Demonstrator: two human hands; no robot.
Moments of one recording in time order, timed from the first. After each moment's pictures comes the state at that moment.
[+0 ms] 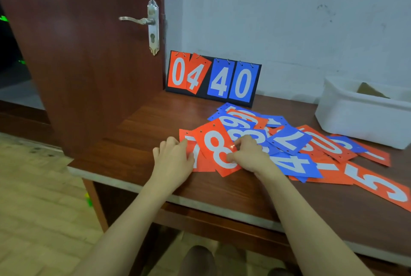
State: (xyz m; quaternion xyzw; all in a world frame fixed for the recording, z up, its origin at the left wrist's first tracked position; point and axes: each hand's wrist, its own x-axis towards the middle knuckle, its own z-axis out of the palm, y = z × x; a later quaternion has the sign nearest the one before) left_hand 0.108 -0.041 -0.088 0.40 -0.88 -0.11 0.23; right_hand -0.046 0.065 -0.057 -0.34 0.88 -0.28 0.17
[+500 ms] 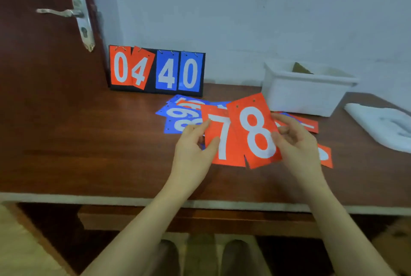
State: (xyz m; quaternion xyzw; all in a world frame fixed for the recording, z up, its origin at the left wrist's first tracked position) left_hand 0.036 0.087 -0.051 0.17 -0.78 -0.45 0.40; right_hand -0.088 0.242 -0.041 -0.30 0.72 -0.62 -0.07
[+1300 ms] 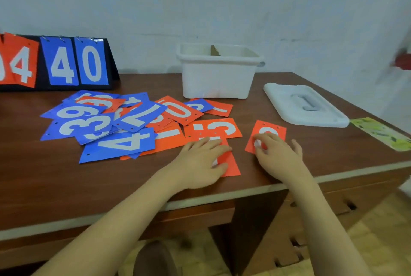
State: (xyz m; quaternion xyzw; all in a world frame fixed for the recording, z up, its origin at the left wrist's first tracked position) left_hand -0.115 0.230 -0.076 -0.05 -0.99 -0.14 0.00; right_hand -0.206 0.415 -0.081 -0.19 0.96 -0.17 -0.07
